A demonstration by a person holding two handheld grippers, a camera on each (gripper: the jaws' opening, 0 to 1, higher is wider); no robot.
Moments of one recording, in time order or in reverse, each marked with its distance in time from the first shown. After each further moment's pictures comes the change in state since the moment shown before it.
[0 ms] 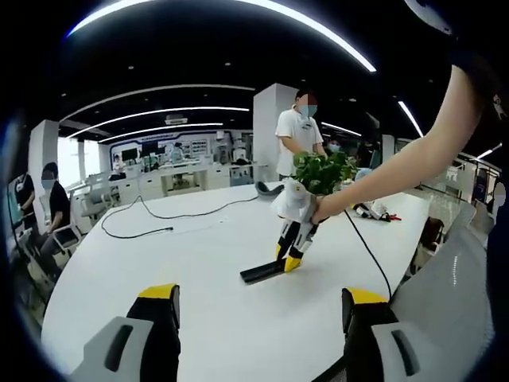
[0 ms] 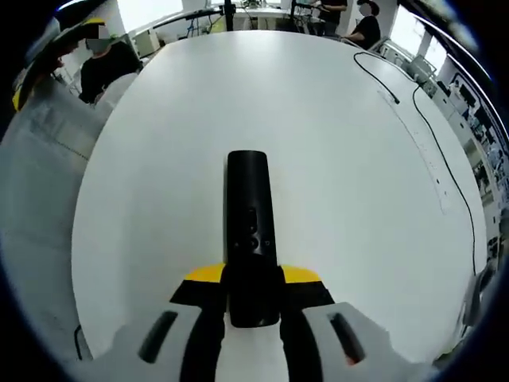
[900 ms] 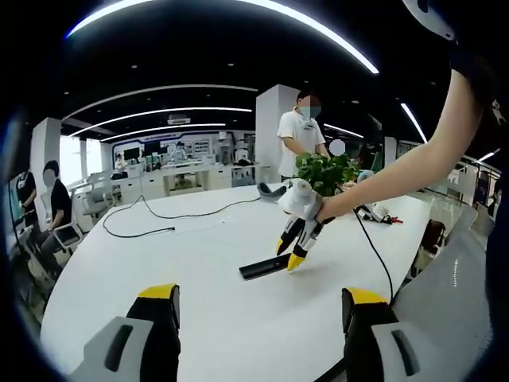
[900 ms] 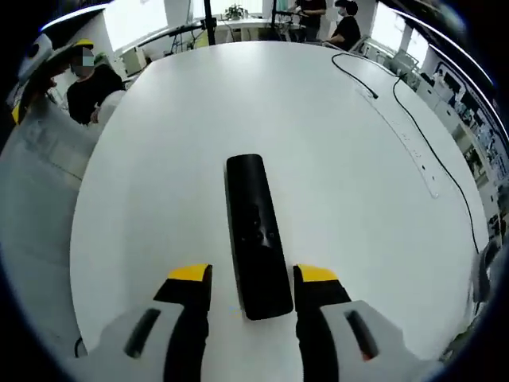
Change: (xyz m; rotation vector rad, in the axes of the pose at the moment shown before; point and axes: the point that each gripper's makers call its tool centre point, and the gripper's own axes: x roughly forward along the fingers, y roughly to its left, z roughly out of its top) left arm 0.000 0.002 0.002 -0.011 -0.010 0.008; right arm -0.018 0.001 0.001 0.147 -0.146 -0.072
